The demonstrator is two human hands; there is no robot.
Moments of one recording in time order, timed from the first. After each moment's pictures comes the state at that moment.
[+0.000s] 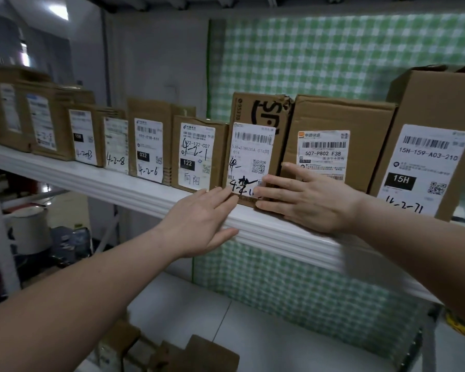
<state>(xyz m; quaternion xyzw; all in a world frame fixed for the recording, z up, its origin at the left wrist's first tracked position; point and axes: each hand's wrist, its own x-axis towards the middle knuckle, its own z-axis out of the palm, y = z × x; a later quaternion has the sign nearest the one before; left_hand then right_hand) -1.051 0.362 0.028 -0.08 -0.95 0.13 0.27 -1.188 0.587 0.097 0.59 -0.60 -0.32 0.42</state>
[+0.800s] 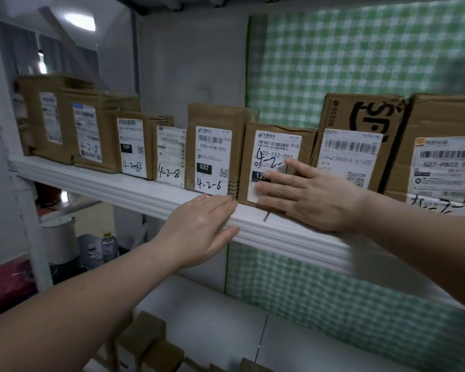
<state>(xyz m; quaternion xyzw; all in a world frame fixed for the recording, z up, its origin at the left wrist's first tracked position) -1.027 0.219 0.015 -0.08 -0.93 0.06 0.35 -1.181 0.439 0.094 0.60 -0.60 -0.31 0.43</state>
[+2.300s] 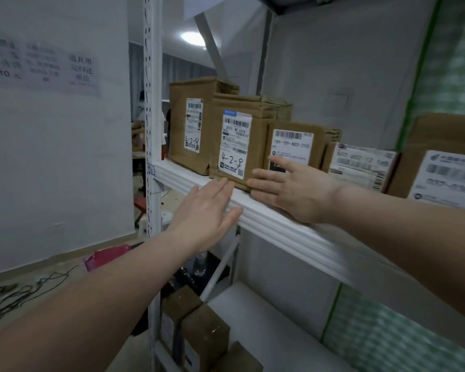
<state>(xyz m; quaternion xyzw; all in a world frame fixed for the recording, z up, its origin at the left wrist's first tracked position) -0.969 -0.045 0.015 0.22 -0.94 0.05 0.28 -1.121 0.087 0.102 0.59 -0.58 -0.43 0.36</state>
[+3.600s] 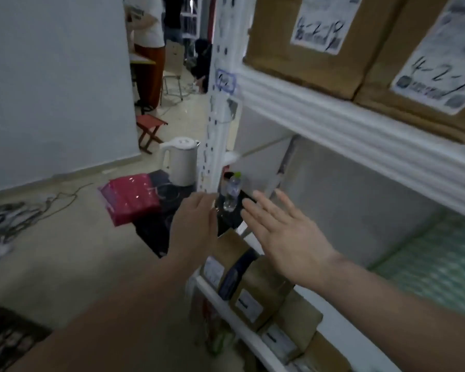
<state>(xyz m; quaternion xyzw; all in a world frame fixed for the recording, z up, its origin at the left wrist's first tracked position) -0.908 -0.253 -0.197 0.28 -0.85 -0.18 0.40 -1.025 -0.103 -0.129 0.70 -0.65 -0.12 0.29</state>
